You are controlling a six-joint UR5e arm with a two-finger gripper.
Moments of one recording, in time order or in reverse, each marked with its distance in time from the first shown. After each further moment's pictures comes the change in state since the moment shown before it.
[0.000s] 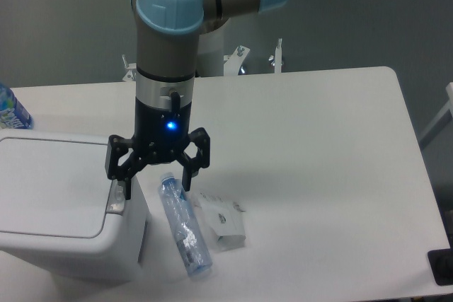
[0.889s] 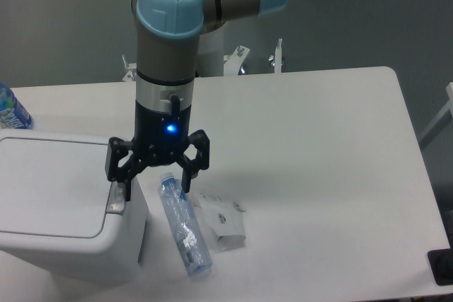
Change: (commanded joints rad) arm -0.002 0.002 -0.002 0.000 -0.002 0.000
